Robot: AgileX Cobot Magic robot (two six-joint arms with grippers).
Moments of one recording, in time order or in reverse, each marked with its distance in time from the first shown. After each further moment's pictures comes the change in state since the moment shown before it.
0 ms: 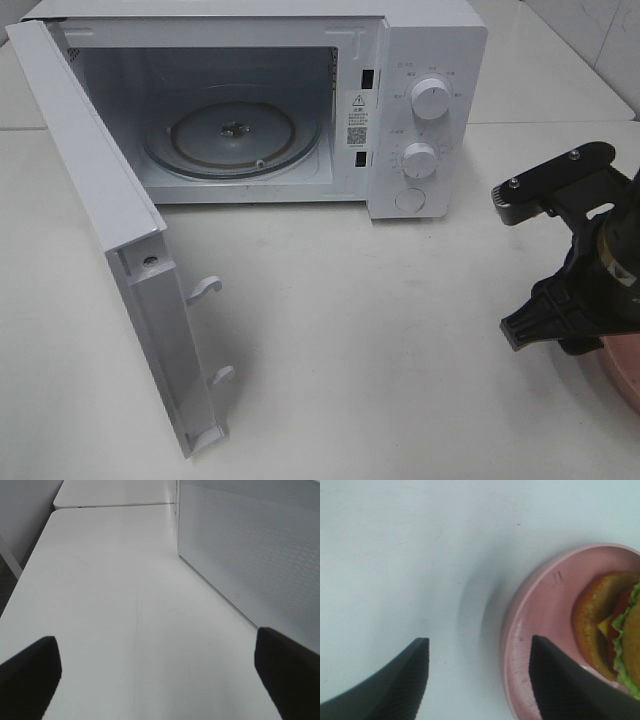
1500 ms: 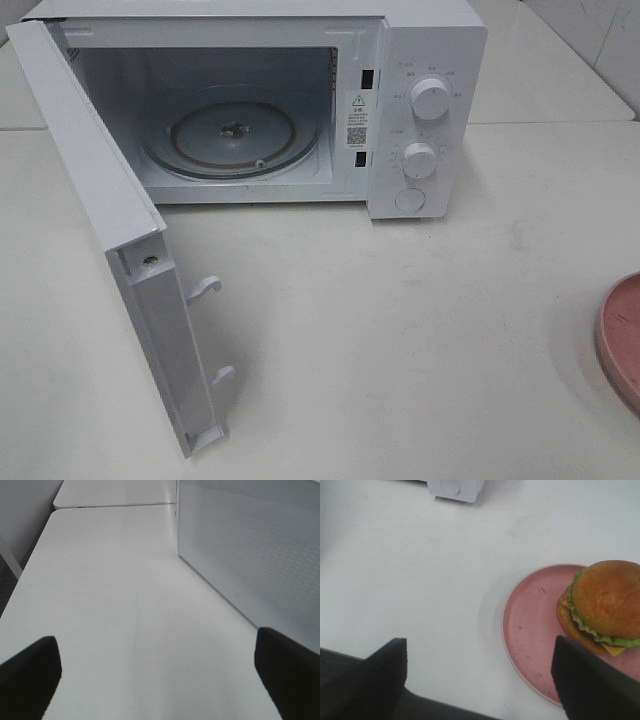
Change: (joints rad) left arm 0.000 0.000 0.000 0.000 0.000 0.000; right arm -0.299 -1.249 0.141 0.485 0.266 -0.608
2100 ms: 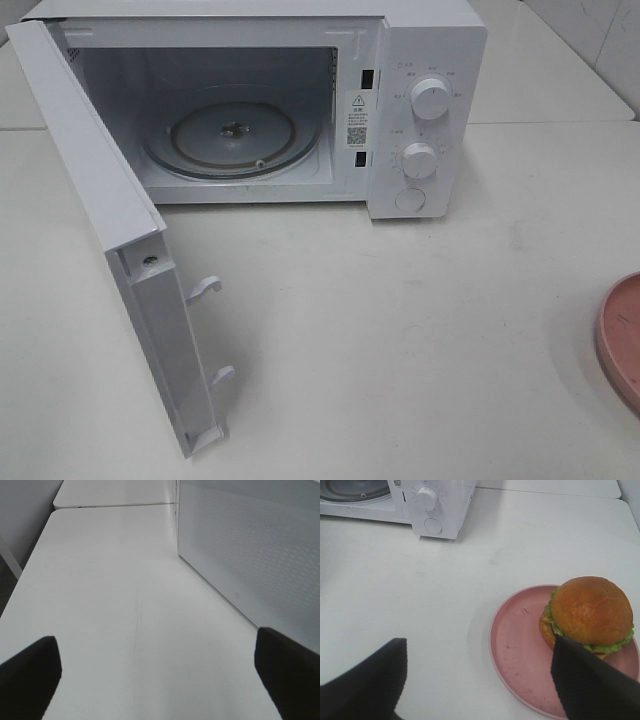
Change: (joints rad) left arm 0.000 0.000 0.000 0.000 0.000 0.000; right arm -0.116 -0.142 0.003 0.034 0.000 -0.033
